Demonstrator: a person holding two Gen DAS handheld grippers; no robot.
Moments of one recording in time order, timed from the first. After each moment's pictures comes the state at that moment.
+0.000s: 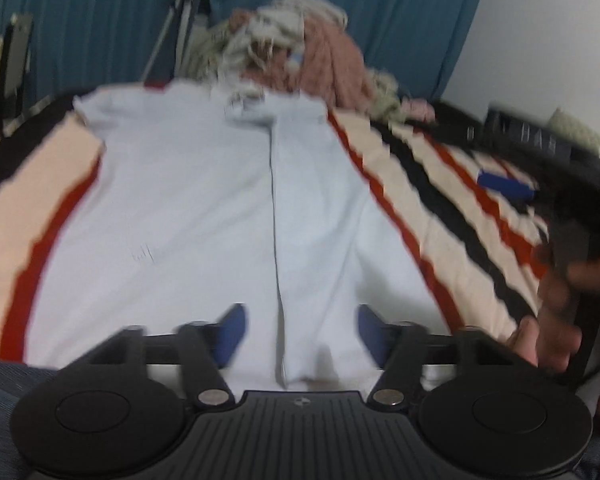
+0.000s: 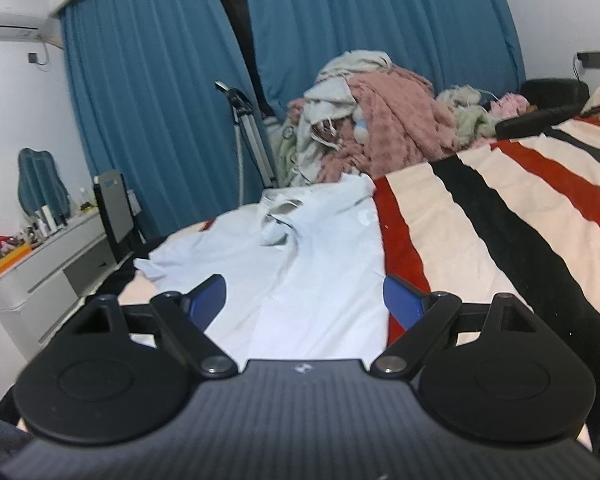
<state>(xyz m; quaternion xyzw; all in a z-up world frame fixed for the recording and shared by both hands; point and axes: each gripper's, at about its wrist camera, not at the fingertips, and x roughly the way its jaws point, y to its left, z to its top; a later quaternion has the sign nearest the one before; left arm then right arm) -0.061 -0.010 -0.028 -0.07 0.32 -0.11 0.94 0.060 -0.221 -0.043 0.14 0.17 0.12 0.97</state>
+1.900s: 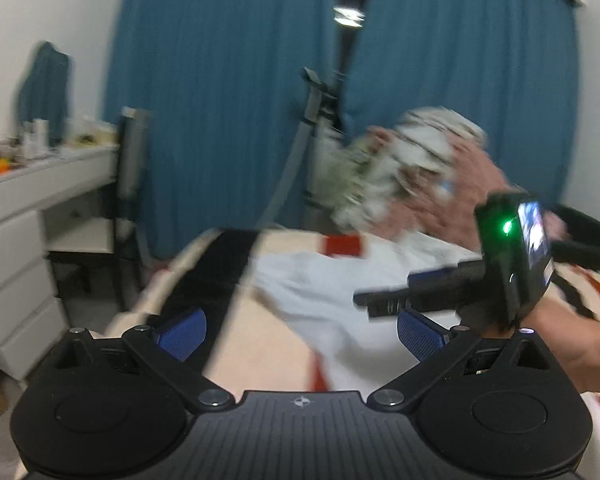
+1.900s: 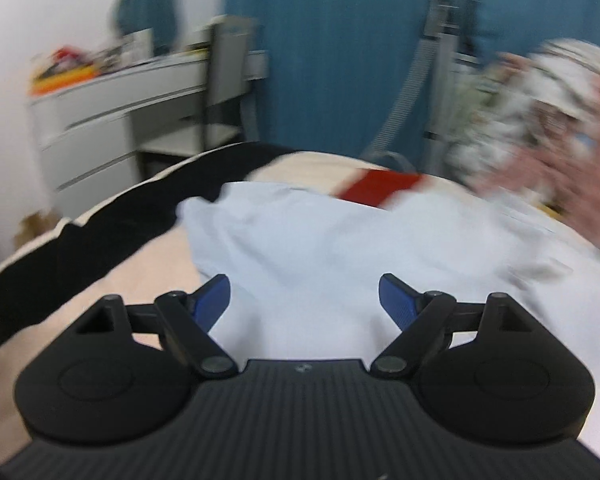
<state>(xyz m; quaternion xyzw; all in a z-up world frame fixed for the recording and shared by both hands) 0.122 0.216 0.005 -0.06 0.19 0.10 0.97 0.379 0.089 -0.087 -0.12 0.25 0.35 0.89</state>
